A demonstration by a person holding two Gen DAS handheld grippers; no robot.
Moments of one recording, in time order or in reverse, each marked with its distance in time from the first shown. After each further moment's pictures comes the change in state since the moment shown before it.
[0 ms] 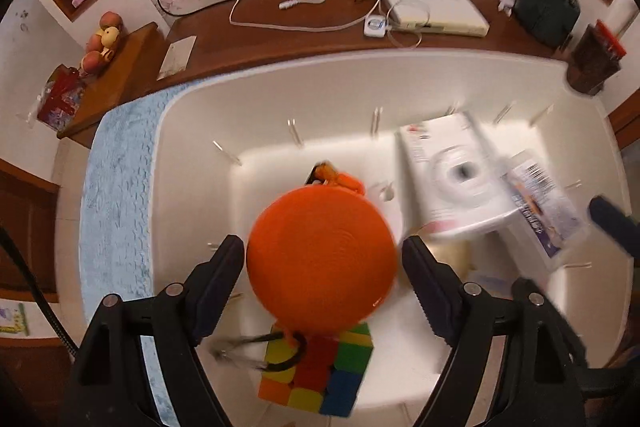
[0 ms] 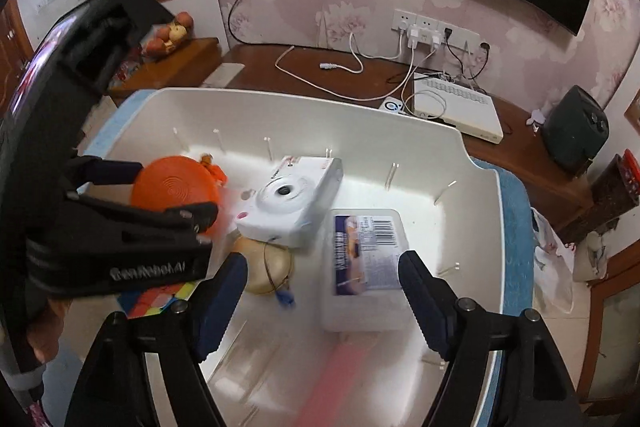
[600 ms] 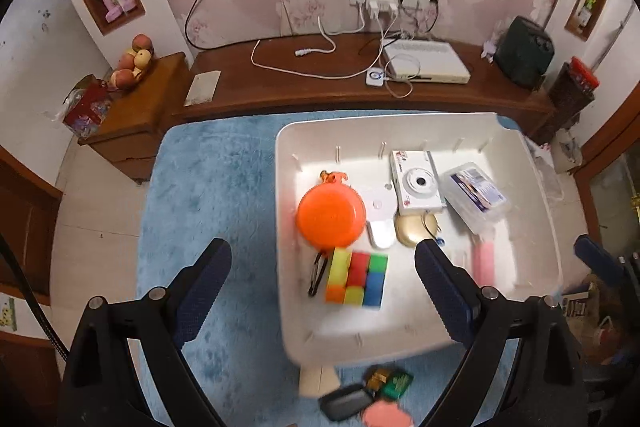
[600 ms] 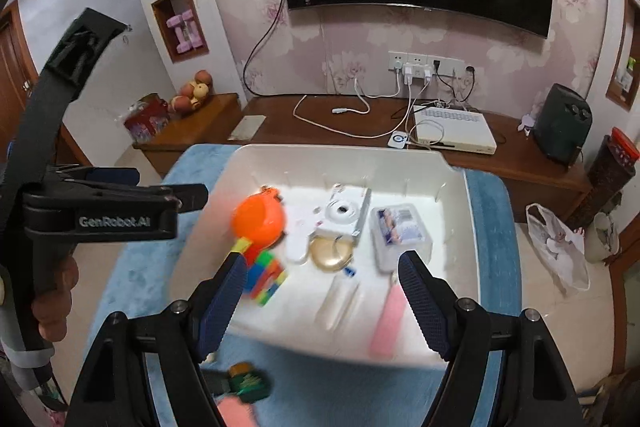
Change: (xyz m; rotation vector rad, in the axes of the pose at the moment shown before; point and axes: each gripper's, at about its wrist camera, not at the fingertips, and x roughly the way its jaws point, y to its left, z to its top) left arm -0.130 0.054 -0.053 -0.032 -0.155 -0.042; right arm -0.131 0.049 -0.035 0.109 -0.149 0.063
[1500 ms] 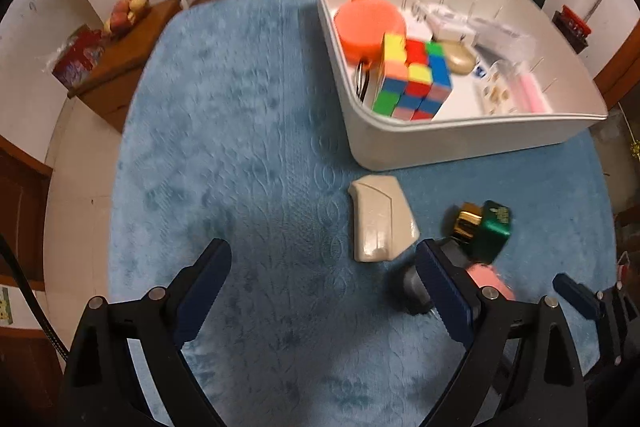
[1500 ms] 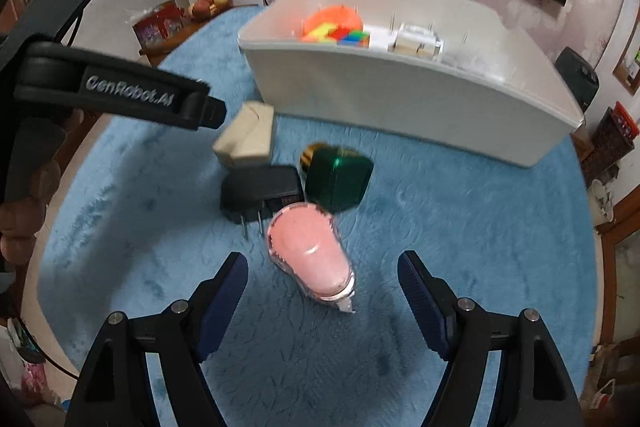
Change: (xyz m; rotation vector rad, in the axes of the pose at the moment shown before) left arm 0.061 0.044 -0.157 0.044 0.121 -0.023; right arm 0.058 0.091 -0.191 -0.086 0.208 -0.067
